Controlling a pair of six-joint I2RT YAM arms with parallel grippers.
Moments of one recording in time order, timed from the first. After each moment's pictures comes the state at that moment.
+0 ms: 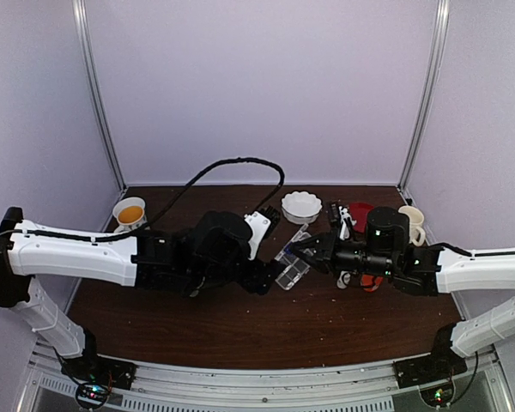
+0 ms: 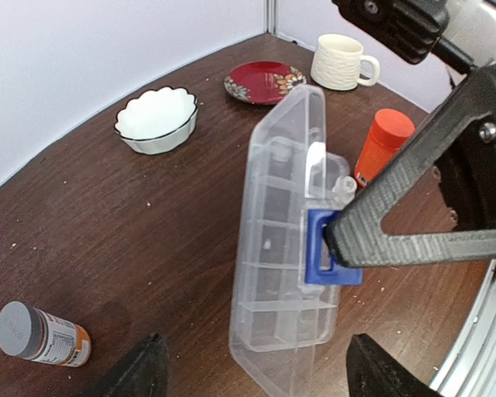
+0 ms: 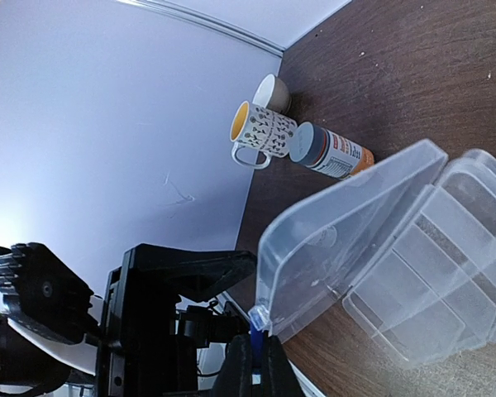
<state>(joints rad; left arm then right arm) -1.26 1.54 1.15 -0.19 -0.40 -0.27 0.94 1.19 0.67 0.30 -0.15 1.13</state>
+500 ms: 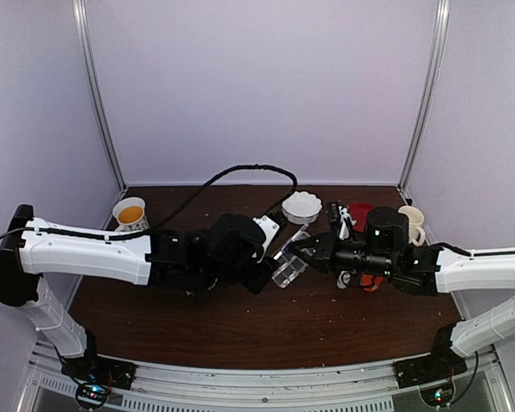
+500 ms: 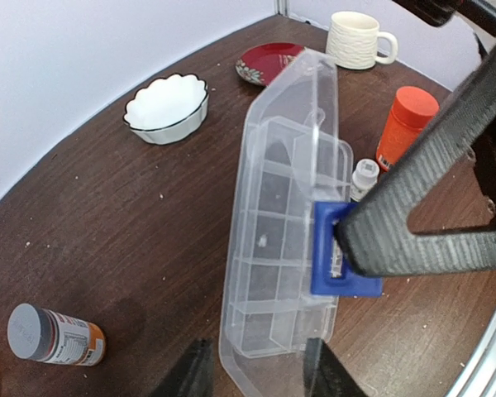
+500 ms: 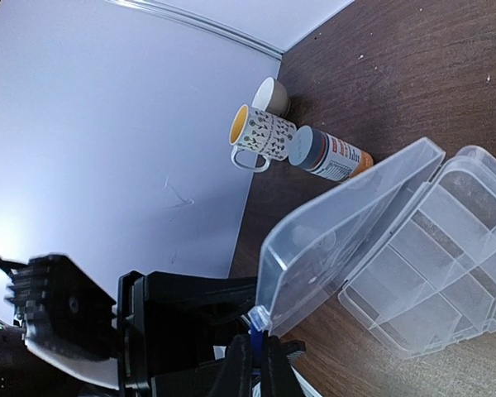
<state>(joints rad) -1.26 1.61 1.22 -0.26 -0.46 -0.24 0.94 1.20 0.67 0.31 -0.15 1.13</state>
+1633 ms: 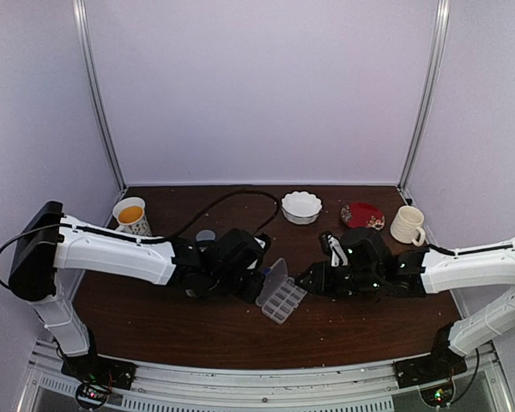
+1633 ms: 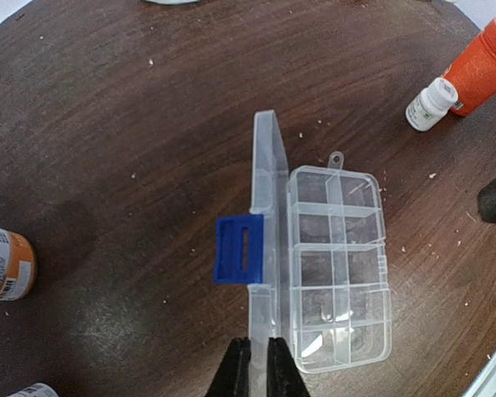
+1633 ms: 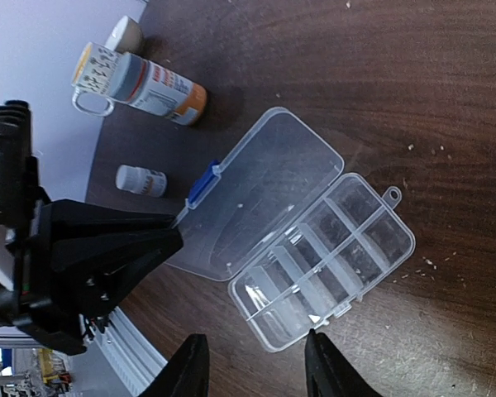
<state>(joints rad) -1.14 1.72 1.12 -0.27 -0.27 -0.47 0.94 1.26 0.66 -0.01 -0.07 0.92</state>
